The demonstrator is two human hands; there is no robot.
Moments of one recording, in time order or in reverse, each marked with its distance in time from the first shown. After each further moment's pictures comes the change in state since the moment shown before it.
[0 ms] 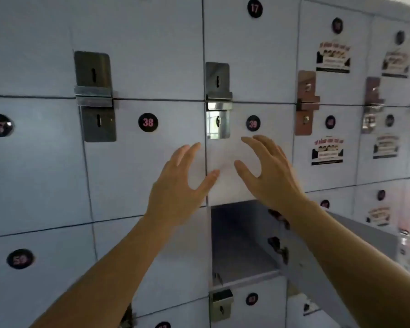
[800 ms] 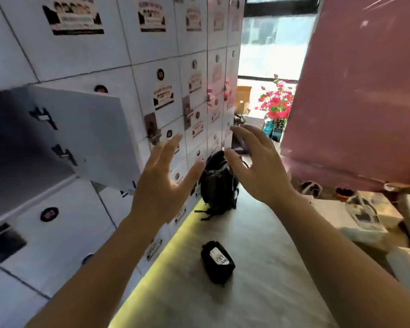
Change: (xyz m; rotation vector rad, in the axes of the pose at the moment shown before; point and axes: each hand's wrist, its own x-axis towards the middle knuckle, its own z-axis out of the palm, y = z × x) left_hand -0.210 0.295 0.239 -0.669 -0.534 0.167; right_hand -0.340 0.180 -0.261 -0.370 0.012 0.668
